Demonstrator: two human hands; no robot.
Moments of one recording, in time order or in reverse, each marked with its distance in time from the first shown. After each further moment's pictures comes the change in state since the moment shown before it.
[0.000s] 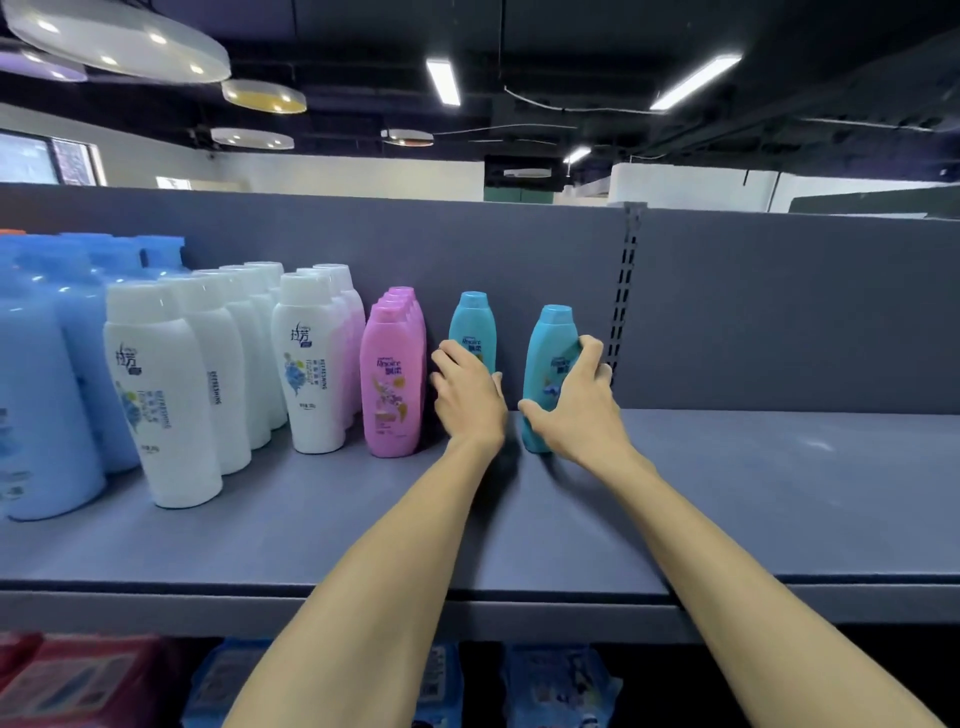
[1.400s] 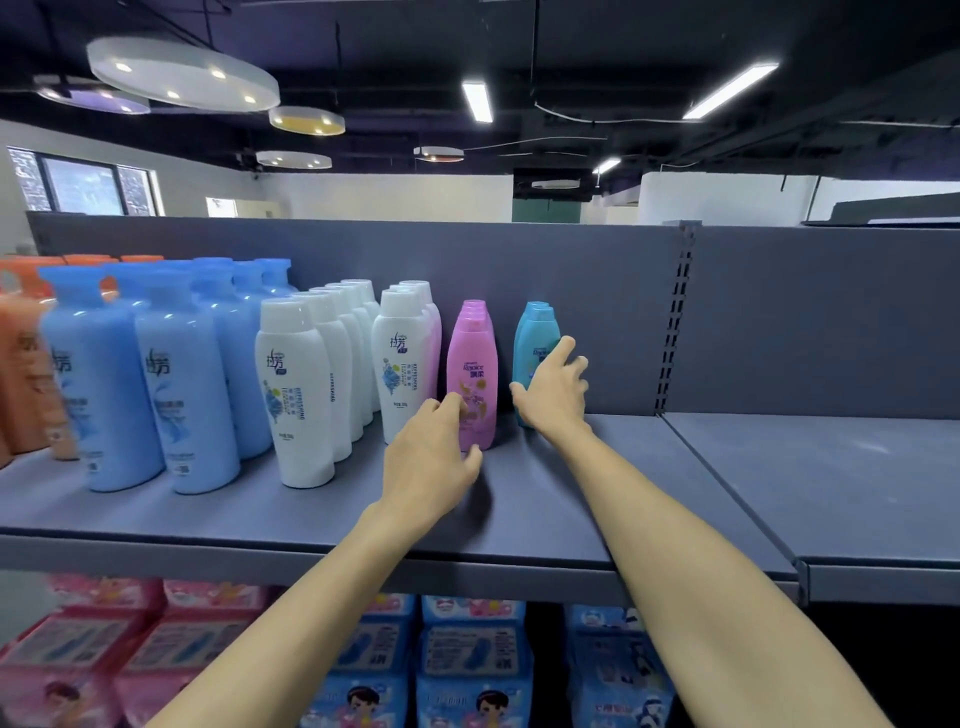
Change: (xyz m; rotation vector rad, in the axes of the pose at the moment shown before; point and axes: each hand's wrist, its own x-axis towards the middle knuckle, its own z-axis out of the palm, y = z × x) left_hand -0.050 -0.107 -0.149 0.079 -0.183 0.311; right_hand 0.023 -0.072 0.086 -0.076 0.045 0.127
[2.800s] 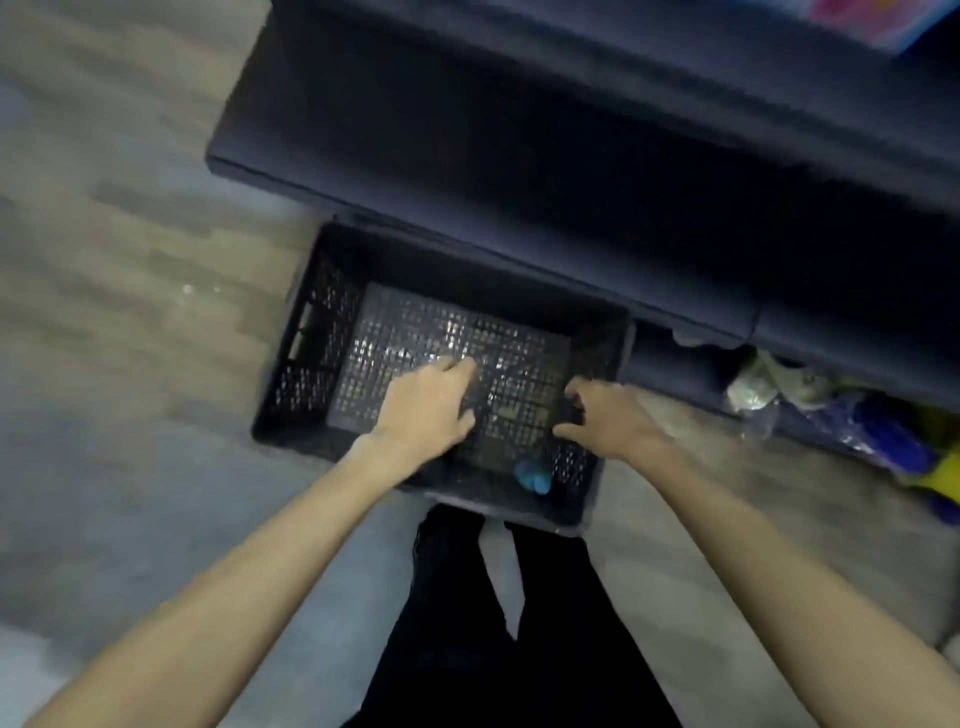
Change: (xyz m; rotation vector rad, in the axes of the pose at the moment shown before) left_hand -0.546 -0.231 0.184 0.076 -1.044 -0.359; right_hand -0.547 0.293 0.209 -0.515 -1.507 0.057
